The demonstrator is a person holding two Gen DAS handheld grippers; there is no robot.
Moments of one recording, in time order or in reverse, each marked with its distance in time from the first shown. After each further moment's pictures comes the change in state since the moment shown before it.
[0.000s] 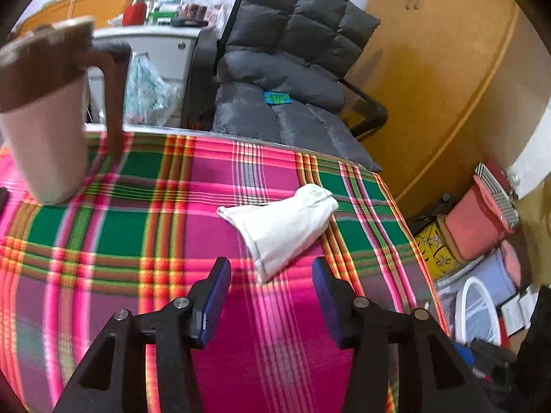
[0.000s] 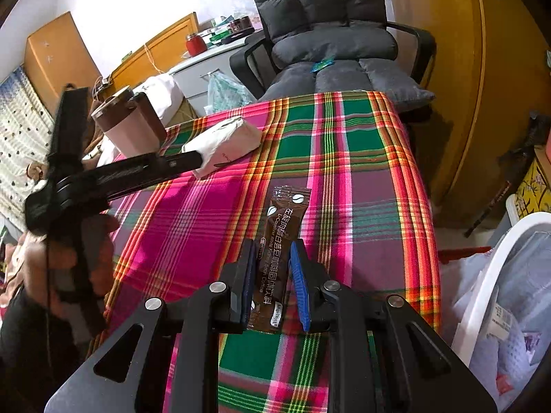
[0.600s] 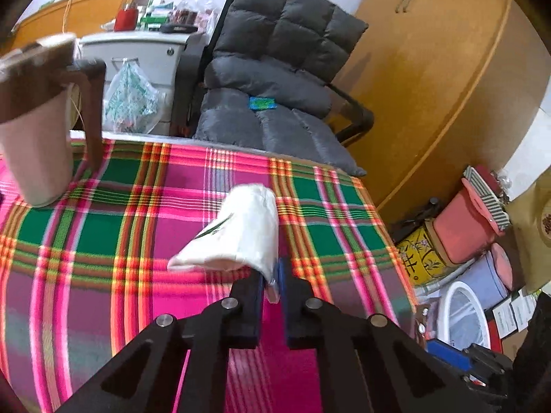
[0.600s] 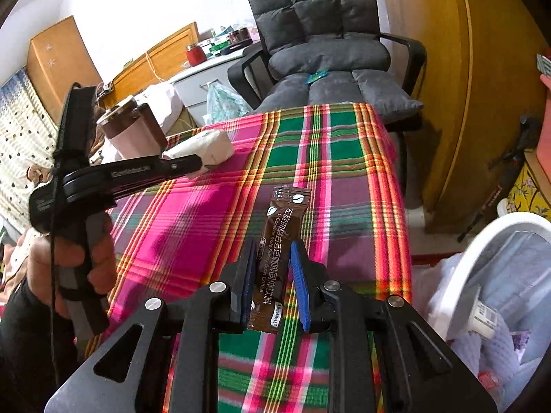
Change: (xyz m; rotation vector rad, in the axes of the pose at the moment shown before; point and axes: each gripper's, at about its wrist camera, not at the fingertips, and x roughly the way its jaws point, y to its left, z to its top) left arm -0.019 -0.028 -0.008 0.010 -0.035 -0.024; right arm -0.026 -0.007 -0.009 -0.008 -0.049 -0.028
